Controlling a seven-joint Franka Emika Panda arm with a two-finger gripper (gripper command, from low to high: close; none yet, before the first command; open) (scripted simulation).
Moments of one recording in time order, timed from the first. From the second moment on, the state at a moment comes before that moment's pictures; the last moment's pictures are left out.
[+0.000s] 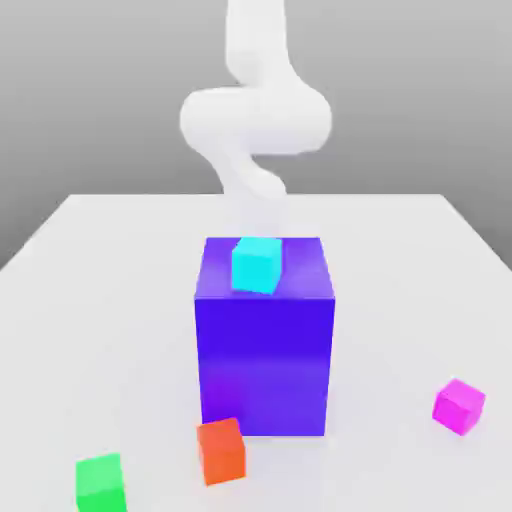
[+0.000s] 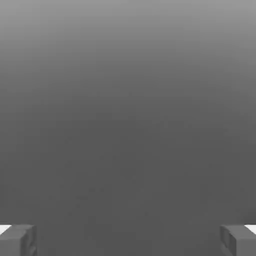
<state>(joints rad) 0.05 -0.71 0.01 -2.32 0.03 2.34 0.77</state>
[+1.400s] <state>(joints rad) 0.49 0.23 0.17 -2.57 -0.12 2.79 0.84</state>
